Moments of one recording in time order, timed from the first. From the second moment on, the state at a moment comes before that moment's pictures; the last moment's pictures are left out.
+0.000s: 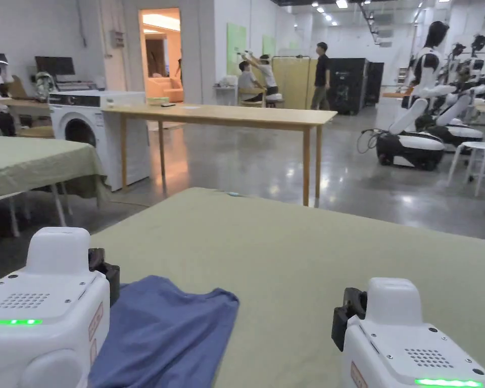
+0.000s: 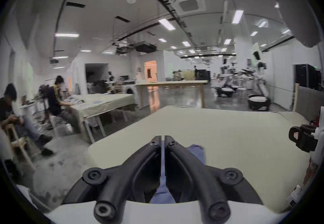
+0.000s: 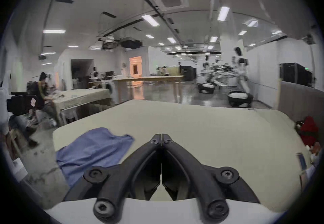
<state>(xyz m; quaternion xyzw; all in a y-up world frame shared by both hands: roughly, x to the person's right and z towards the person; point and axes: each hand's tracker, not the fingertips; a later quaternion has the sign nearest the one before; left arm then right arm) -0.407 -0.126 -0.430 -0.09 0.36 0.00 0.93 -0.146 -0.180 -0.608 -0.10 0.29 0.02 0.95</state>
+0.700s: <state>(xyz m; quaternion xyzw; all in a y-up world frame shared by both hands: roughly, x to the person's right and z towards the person) -0.474 -0.174 -0.473 -0.18 0.33 0.05 0.93 -0.223 -0.196 -0.612 -0.13 0.35 0.04 0.93</state>
